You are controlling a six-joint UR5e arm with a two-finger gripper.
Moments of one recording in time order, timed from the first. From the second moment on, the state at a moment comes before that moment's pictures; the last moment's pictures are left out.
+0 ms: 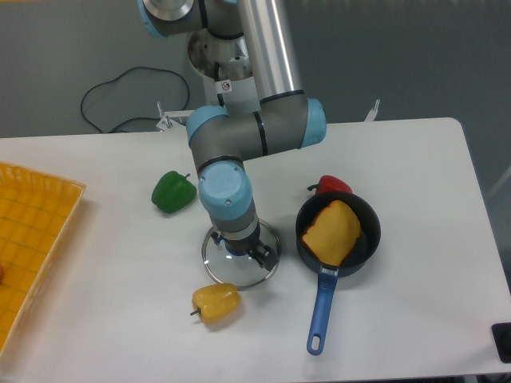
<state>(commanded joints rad) 2.34 -2.03 -1.71 -0.98 1.62 1.00</state>
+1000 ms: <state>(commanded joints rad) 2.33 -2.02 -1.76 -0.98 1.59 0.95</state>
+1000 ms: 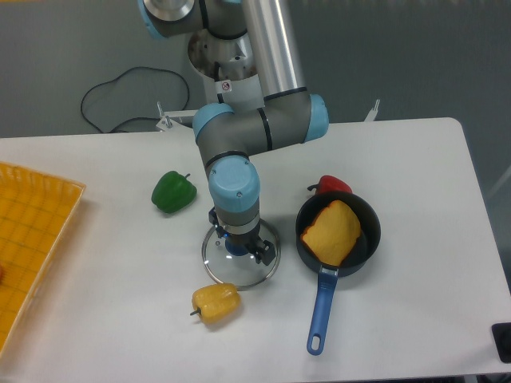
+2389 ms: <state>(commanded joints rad) 2.32 -2.01 -1.65 -1.11 1.60 0.92</state>
